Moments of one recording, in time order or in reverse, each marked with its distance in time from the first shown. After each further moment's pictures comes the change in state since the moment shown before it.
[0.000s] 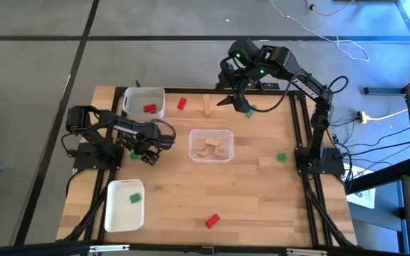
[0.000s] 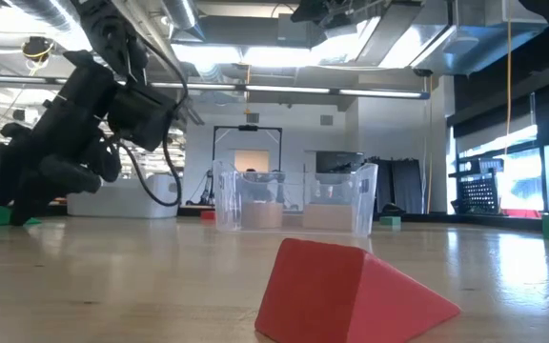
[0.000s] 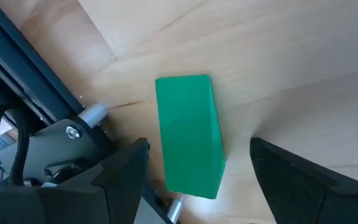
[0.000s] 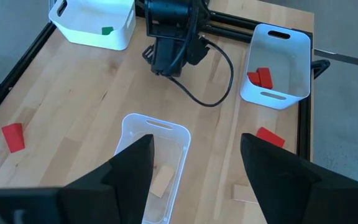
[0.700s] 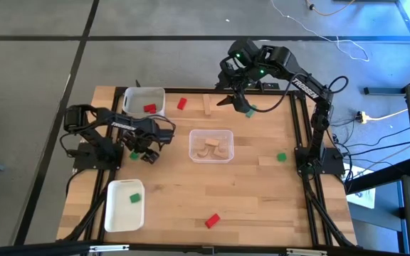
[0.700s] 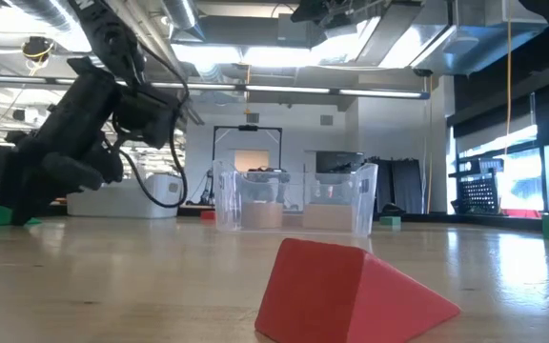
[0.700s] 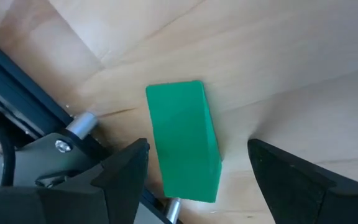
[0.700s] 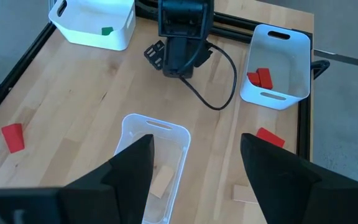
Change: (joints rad) left arm 0.084 -0.040 -0.012 0.103 0.056 0.112; right arm 0.000 0.000 0.000 0.002 0.000 0.000
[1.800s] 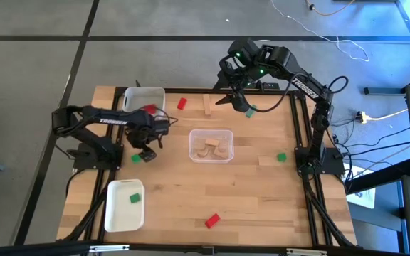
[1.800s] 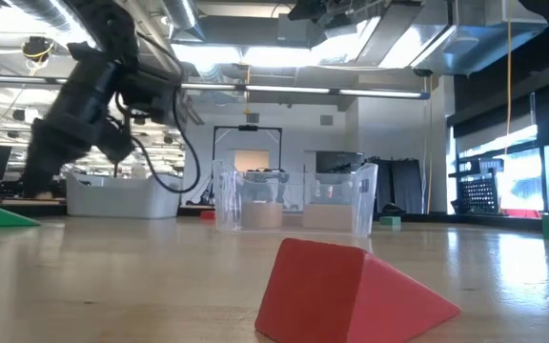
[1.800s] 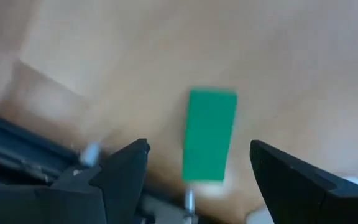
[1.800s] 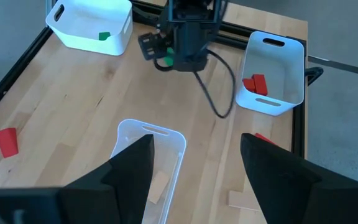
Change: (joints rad) left arm 0.094 -0.150 0.037 -0.096 0.070 0.435; right arm 0.000 0.000 0.000 0.027 0.000 0.000
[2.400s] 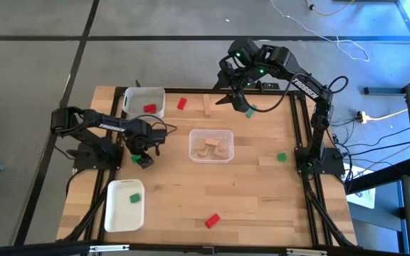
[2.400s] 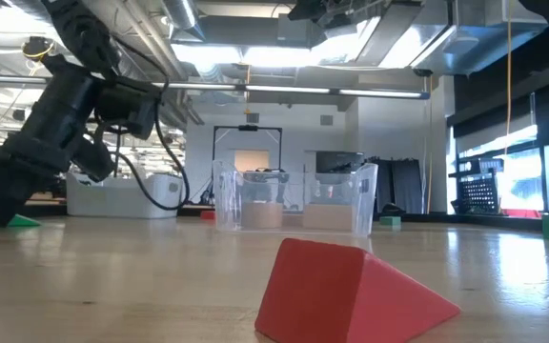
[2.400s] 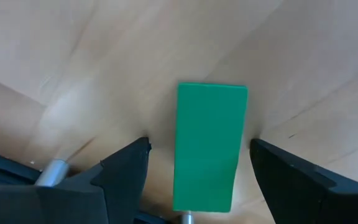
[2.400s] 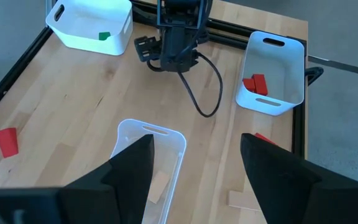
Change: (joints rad) left arm -0.090 -0.004 -0.157 0.180 -0.016 -0.089; right arm 0.000 0.000 0.000 0.000 0.000 0.000
